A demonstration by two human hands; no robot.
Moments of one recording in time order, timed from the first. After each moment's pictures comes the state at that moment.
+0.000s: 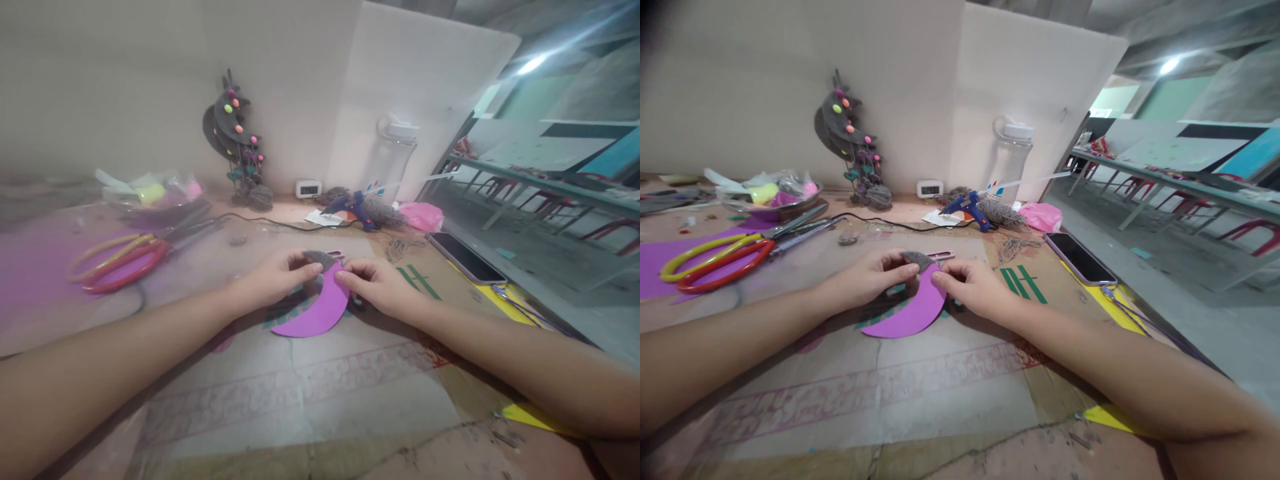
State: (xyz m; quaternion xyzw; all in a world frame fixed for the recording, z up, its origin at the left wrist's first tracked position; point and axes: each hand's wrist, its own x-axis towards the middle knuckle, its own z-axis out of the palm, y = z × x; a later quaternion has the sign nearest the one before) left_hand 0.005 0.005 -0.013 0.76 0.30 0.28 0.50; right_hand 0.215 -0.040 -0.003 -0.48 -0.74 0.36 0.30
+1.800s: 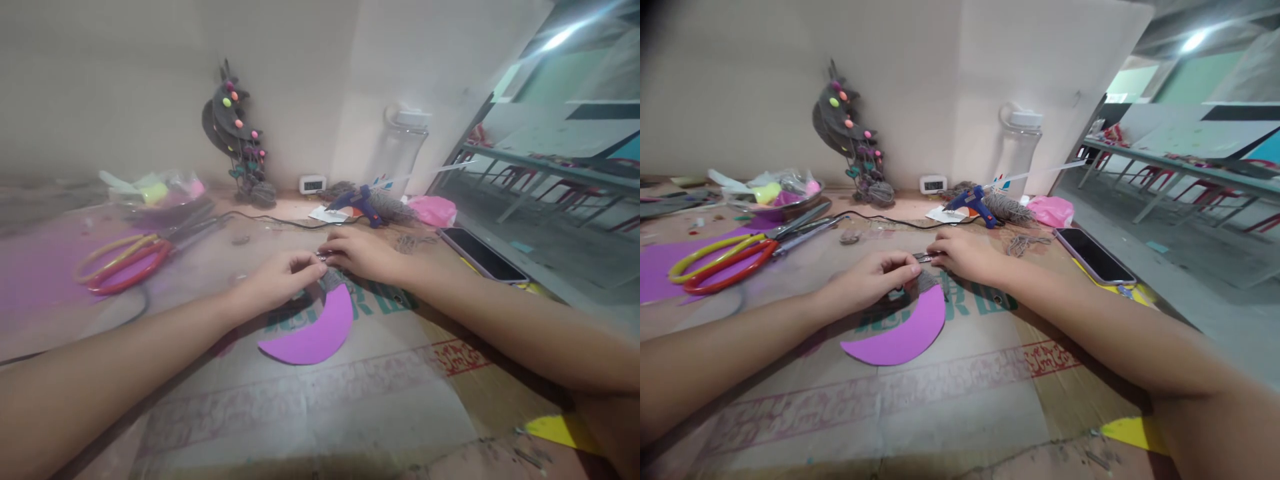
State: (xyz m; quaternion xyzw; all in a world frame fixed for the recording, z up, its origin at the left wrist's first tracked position) left_hand 0.005 -0.002 -0.010 0.76 0.37 0.26 0.47; right_hand 0.217 0.033 0.002 -0.36 -0.92 -0.03 0.13
